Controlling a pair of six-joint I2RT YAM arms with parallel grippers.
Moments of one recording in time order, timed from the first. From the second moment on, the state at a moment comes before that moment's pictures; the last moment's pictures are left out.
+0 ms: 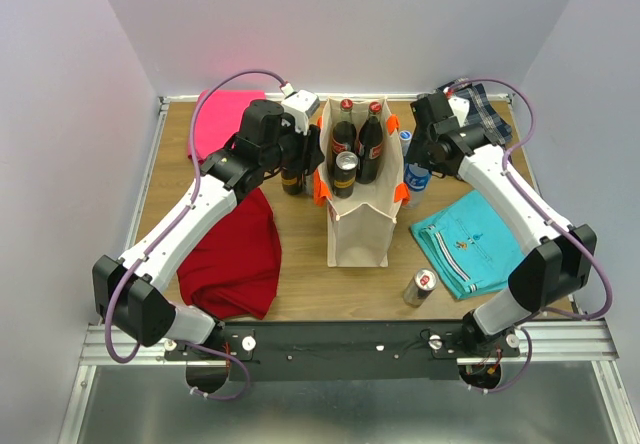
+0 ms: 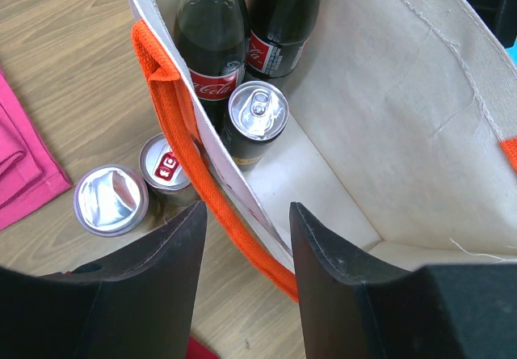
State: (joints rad) left arm -0.54 1.39 1.35 -0.42 0.19 -0.11; right arm 0.41 1.56 1.52 -0.90 0.46 0.62
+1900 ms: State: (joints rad) left arm -0.54 1.39 1.35 -0.44 0.19 -0.10; right arm 0.41 1.64 1.62 -0.93 0.46 0.58
